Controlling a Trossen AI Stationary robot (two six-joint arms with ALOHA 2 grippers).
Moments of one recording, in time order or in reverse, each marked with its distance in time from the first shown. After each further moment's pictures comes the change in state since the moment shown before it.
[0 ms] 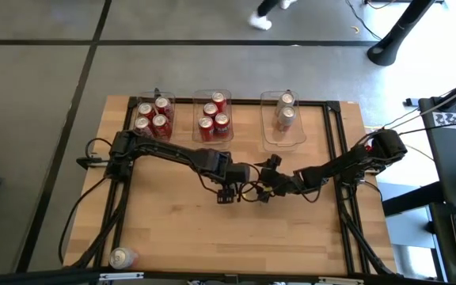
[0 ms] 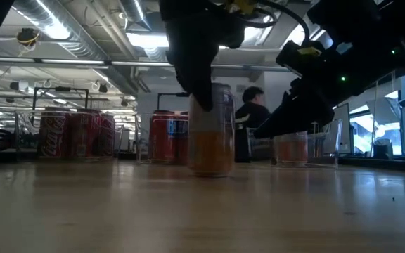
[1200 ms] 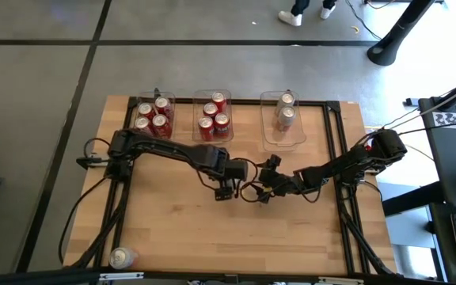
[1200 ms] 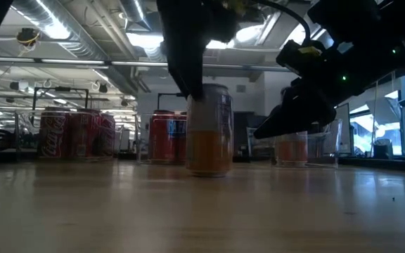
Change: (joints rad) left arm 0.006 -0.026 0.043 -0.109 -0.003 -0.062; right arm 0.000 0.002 0.000 0.005 -0.011 0.000
